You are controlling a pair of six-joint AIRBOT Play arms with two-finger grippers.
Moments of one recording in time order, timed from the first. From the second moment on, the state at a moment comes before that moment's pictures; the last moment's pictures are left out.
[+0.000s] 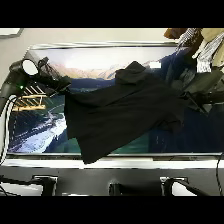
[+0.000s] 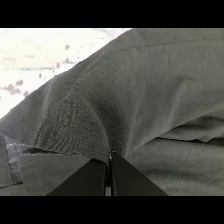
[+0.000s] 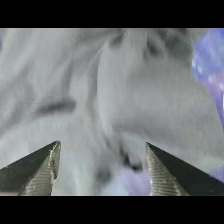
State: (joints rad) left arm -0.12 -1.61 1.66 1.28 -1.29 -1.97; right arm -0.36 -1.27 1.28 -1.16 1.28 1.73
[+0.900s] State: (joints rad) left arm -0.09 -1.61 1.66 1.29 -1.26 -1.97; right arm 0.71 -0.89 0.33 -0.68 0.53 2.19
